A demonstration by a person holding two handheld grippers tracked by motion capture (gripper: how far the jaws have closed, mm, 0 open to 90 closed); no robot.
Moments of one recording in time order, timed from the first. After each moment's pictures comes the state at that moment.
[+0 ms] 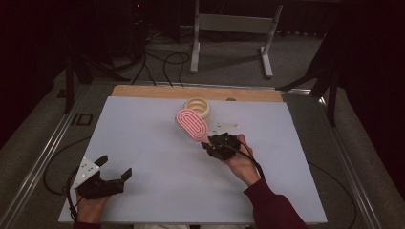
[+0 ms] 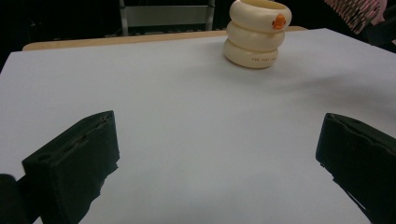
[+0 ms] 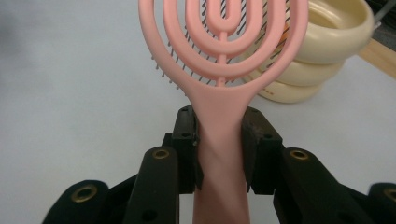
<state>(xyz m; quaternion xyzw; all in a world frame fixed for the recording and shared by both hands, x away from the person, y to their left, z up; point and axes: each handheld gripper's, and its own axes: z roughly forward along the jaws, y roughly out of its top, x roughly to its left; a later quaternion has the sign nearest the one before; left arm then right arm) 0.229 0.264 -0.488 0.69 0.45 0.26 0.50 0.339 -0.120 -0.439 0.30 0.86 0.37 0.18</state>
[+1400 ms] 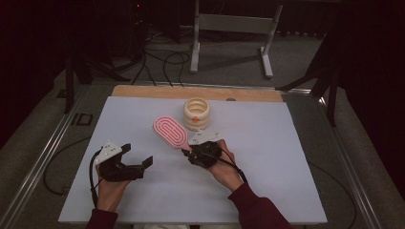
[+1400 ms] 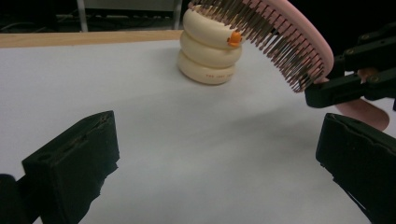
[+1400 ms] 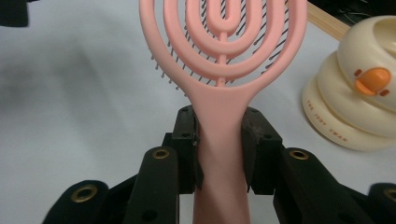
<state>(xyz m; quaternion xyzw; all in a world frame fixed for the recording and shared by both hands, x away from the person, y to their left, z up) 0.268 0.212 -0.462 0.71 0.45 0.18 0.51 0.321 -0.071 -0.447 0.25 0.86 0.40 0.16</state>
